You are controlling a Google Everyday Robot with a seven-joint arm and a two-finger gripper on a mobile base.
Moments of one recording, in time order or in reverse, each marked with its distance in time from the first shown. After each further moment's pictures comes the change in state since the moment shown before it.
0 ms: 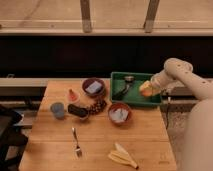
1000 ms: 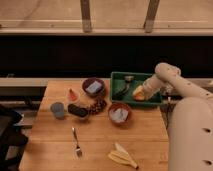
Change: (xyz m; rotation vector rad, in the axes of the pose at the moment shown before) arm 0.009 0.014 0.052 -0.031 0.097 0.004
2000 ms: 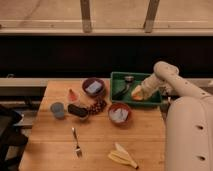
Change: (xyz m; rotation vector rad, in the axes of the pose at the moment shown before) arm 0.001 0.009 0.003 -0.020 0.048 -0.033
